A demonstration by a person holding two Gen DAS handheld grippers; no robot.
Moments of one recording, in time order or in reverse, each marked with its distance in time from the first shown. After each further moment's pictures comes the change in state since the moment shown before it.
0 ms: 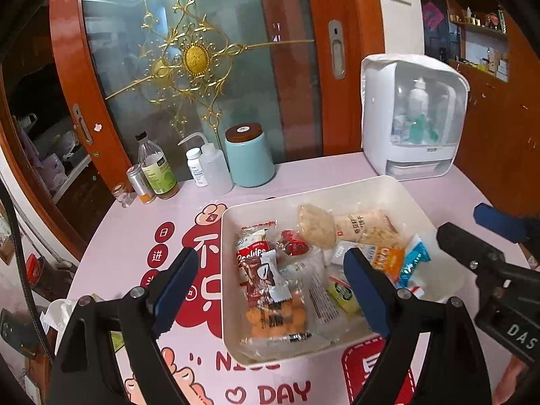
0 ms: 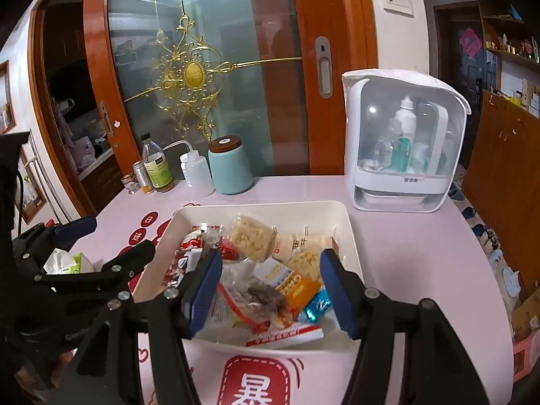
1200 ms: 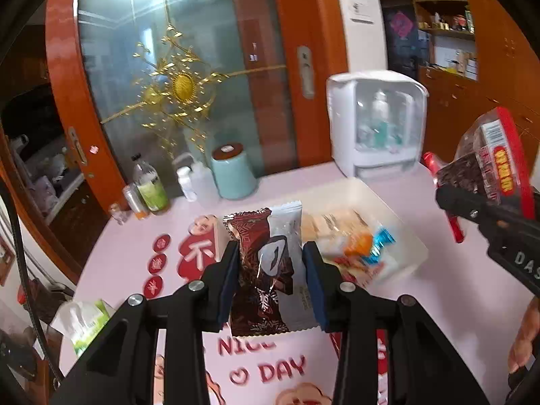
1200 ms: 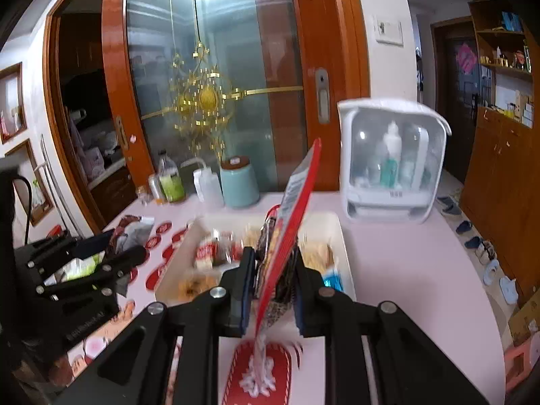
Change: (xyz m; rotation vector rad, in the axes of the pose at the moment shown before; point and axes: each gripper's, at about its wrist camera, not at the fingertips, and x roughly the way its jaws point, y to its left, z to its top) left arm -0.061 0.003 -0.015 0.056 -0.090 -0.060; right arm -0.060 0.010 0.005 -0.029 -0.114 -0.010
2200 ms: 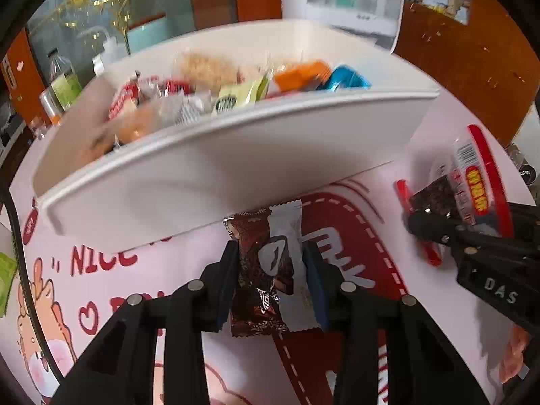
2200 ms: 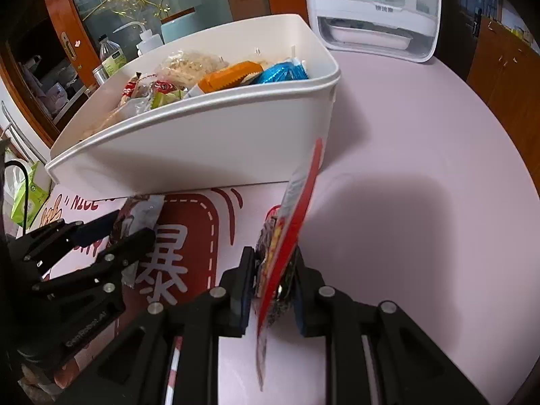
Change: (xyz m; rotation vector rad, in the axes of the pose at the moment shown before) left arm 0.125 -0.099 -0.150 0.012 0.315 -0.187; right arm 0.097 -0.075 -0.188 0.092 0.480 -0.017
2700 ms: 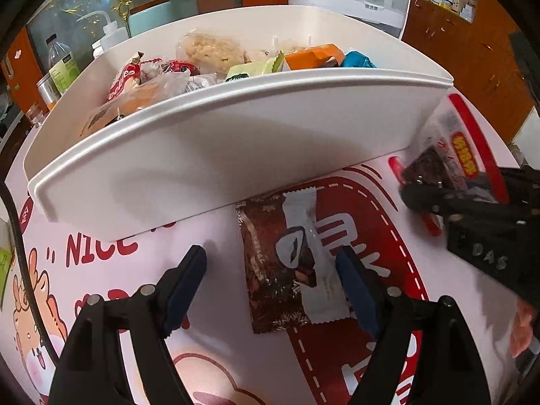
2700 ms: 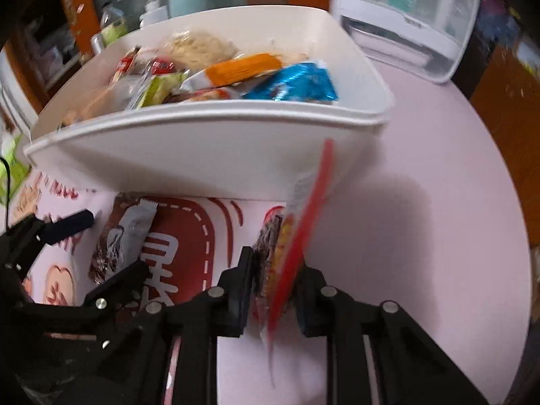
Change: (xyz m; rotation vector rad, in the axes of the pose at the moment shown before) left arm 0.016 0.013 -0.005 -0.027 0.079 -0.012; right arm 0.025 0.015 0.029 -0.080 0.075 -0.065
